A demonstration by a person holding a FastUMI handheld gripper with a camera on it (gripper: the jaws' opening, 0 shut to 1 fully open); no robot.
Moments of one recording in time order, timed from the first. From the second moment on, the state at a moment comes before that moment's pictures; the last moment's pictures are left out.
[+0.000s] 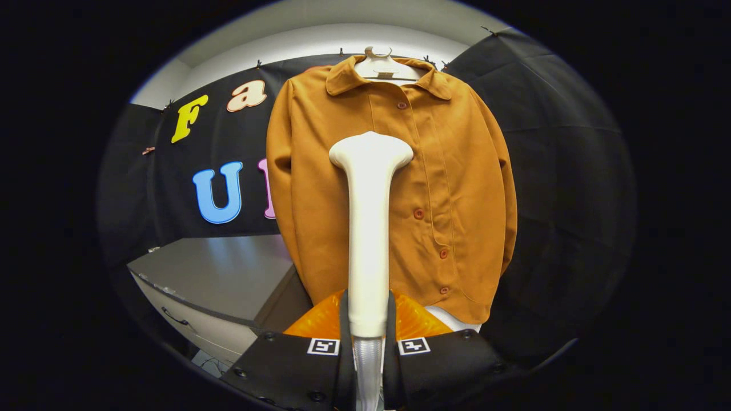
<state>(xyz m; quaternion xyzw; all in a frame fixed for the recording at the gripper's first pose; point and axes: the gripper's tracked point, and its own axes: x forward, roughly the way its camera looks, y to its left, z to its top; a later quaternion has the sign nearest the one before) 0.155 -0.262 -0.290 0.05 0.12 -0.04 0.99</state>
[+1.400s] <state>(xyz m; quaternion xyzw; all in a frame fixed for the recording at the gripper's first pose) 0.064 -0.273 -0.178 0.07 0.06 -0.02 1.00</state>
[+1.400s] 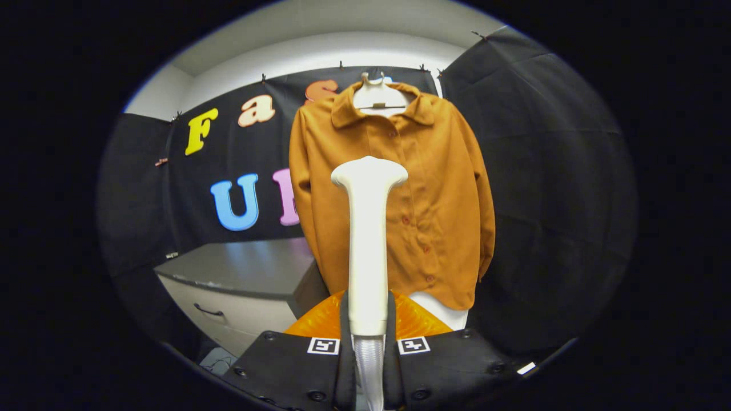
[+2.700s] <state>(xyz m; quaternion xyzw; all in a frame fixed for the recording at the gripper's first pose) 0.176 -0.386 -0.160 0.08 0.03 -0.06 0.99</state>
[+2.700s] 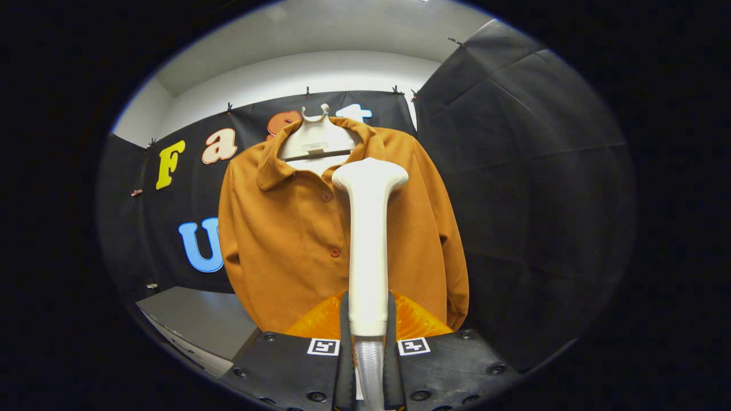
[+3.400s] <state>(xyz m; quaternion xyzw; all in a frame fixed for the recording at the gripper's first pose) 0.149 -0.386 -0.306 0.09 0.16 -0.07 0.98</state>
